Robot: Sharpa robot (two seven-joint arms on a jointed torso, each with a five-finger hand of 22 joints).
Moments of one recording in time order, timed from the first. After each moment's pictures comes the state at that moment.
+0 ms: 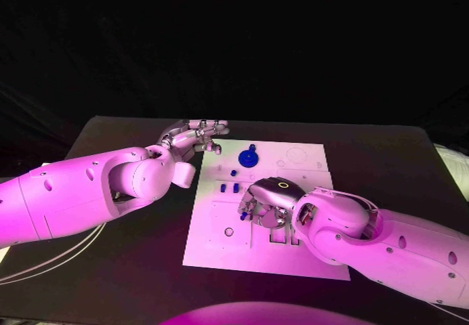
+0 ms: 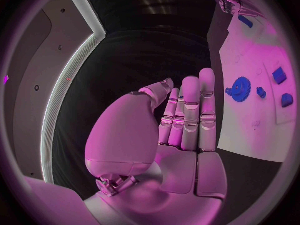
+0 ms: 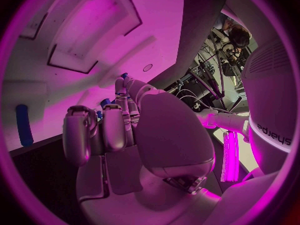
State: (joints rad) left arm 1.17 -0.93 -0.01 1.61 0.10 -0.29 0.34; left_hand 1.36 -0.13 0.50 0.02 0.06 1.03 0.19 0.08 0.07 1.10 0.12 0.15 0.07 1.22 0.03 0.98 0.49 0.17 1.18 0.13 0.56 0.95; right arm 1.00 -0.69 0.02 1.74 -1.71 -0.16 -0.22; right_hand 1.47 -0.08 0.41 0.11 0.10 1.17 0.11 0.08 0.13 1.28 0.05 0.07 0.08 1.47 -0.03 1.32 1.20 0.05 1.44 0.08 1.42 1.31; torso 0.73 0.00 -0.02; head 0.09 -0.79
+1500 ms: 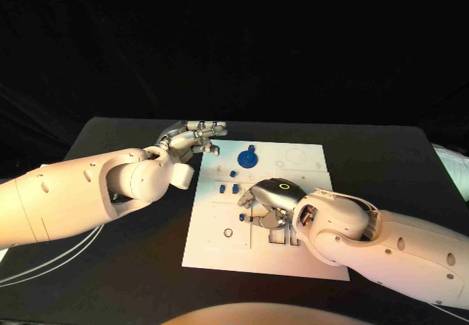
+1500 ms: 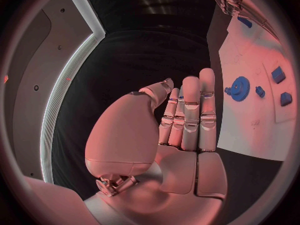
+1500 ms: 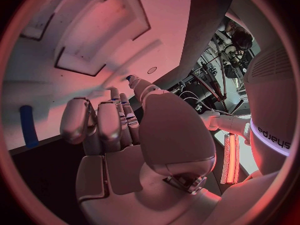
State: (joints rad) left arm 1.17 -0.93 -0.01 1.61 0.10 -0.29 0.33; left_hand 1.36 -0.13 0.50 0.02 0.06 1.03 0.19 0.08 0.07 1.10 0.12 0.15 0.07 1.22 0.03 0.98 0.49 0.17 1.18 0.13 0.56 0.95; right arm 1.00 -0.71 0.01 1.74 -1.73 -0.18 -0.23; right_hand 1.39 -0.13 0.33 0.10 0.14 0.97 0.17 0.06 0.07 0.99 0.12 0.09 0.07 1.46 0.03 1.23 1.07 0.08 1.34 0.13 1.29 1.14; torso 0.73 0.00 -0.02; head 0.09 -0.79
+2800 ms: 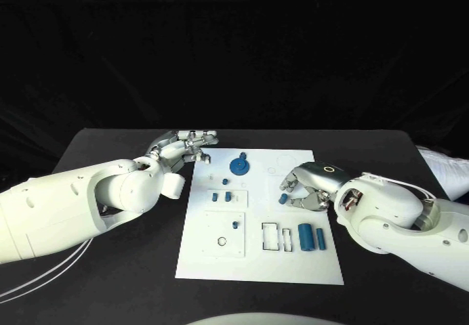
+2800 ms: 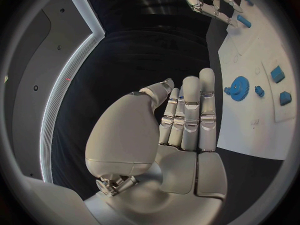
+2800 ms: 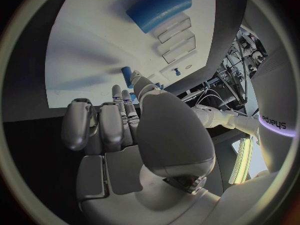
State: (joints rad) left arm 1.17 -0.94 -0.01 1.62 0.10 -0.28 0.32; left_hand 1.37 -0.13 0.49 0.01 0.06 1.03 0.19 0.08 0.07 1.09 0.12 0.15 0.07 1.22 0.03 0.98 0.49 0.17 1.18 0.13 0.55 0.95; right arm 1.07 -0.93 0.04 1.80 -1.75 -0.17 -0.33; right_hand 1.45 -0.11 0.21 0.13 0.11 1.02 0.12 0.07 0.07 1.07 0.09 0.13 0.07 1.47 0.01 1.26 1.08 0.08 1.38 0.11 1.30 1.19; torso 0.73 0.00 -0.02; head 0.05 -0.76
